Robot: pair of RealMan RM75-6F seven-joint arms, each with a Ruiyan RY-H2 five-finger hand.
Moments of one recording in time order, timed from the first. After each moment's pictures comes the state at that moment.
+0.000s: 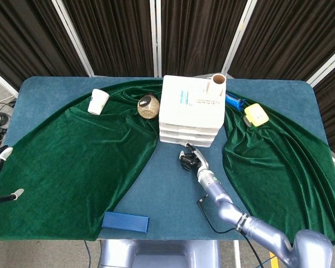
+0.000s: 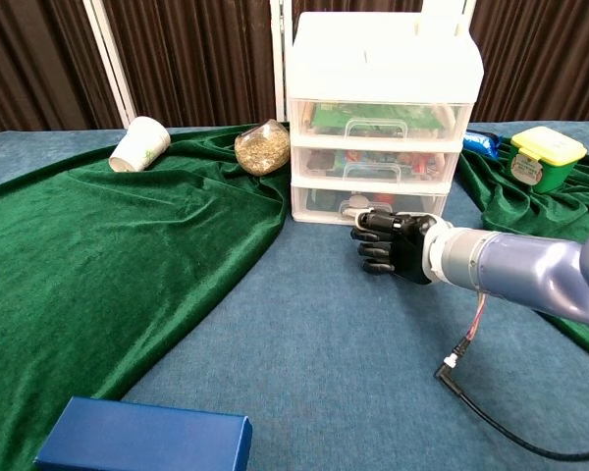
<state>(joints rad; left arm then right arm) -0.12 -1.05 -0.05 -1.57 1.48 1.43 -0.17 0.68 -1.93 0.59 -1.09 -0.83 0.38 0.88</state>
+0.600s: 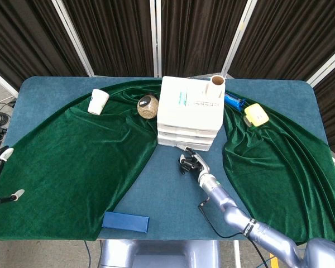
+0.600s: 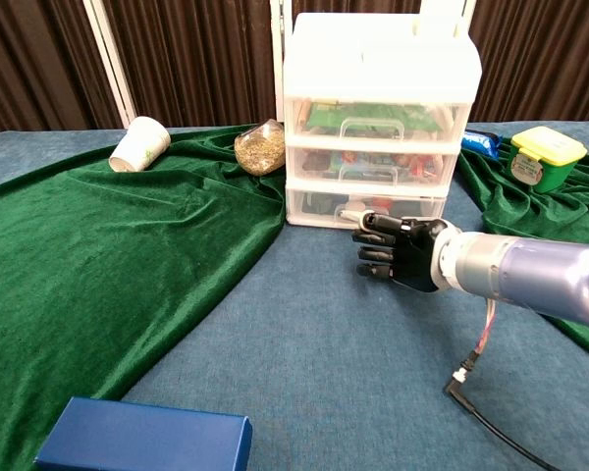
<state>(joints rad) -0.12 -1.05 -0.04 -1.58 1.49 1.44 -0.15 0.57 -1.88 0.63 -1.22 -0.91 0.34 0.93</state>
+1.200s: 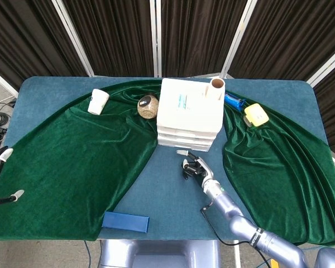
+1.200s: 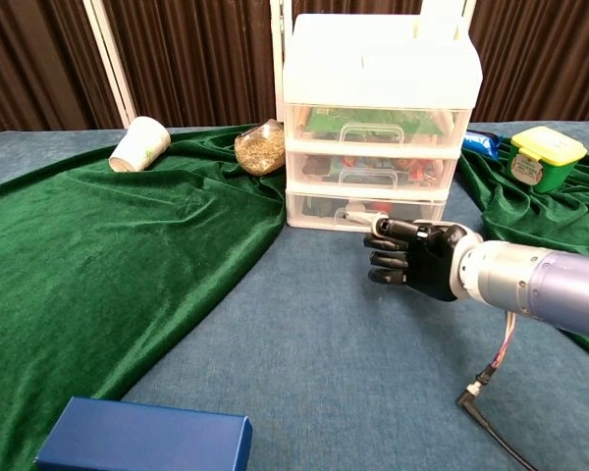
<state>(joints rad) -0.11 -1.04 -0.04 -1.59 1.50 1.45 -0.16 0.48 -1.85 0.61 -1.31 -1.02 0.39 0.92</state>
